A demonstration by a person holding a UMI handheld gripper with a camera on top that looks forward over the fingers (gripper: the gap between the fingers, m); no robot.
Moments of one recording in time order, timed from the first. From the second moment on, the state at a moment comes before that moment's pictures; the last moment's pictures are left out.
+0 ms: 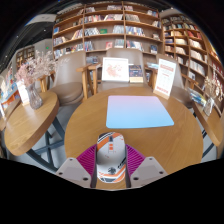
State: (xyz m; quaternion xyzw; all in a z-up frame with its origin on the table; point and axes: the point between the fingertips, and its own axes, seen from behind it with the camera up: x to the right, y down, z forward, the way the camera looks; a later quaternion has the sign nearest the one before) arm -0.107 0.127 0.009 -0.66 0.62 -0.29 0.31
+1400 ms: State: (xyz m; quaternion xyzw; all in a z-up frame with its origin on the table) arm -0.118 0.027 0.137 -0.61 0.62 -0.36 0.34
